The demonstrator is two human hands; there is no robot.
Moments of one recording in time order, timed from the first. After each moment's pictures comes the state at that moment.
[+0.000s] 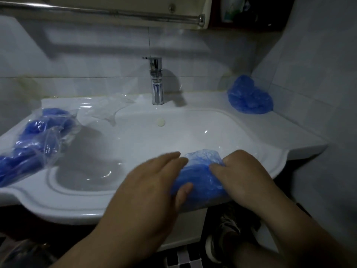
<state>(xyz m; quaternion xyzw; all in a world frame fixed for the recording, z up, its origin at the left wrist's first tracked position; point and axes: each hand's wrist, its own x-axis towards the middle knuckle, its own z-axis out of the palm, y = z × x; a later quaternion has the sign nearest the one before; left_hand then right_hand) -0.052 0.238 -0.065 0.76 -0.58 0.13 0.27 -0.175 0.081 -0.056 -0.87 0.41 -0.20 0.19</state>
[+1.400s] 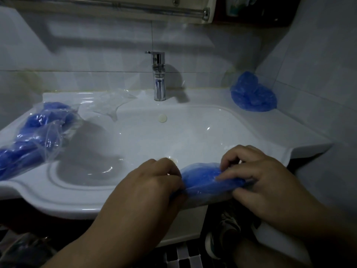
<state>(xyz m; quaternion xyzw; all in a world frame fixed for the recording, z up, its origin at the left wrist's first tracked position) -0.053 0.246 -0.058 0.74 -0.62 0.08 0.24 -0.217 0.073 -0.057 -0.95 0.11 -0.24 0.19</state>
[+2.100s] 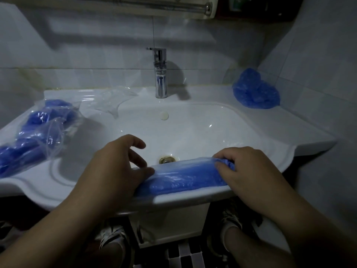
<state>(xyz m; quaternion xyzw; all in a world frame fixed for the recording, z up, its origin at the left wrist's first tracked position) -0.013 0.248 -0.045 0.87 -0.36 -0.04 0.33 -0.186 0.084 -0.058 -0.91 0.31 -0.22 0.18</state>
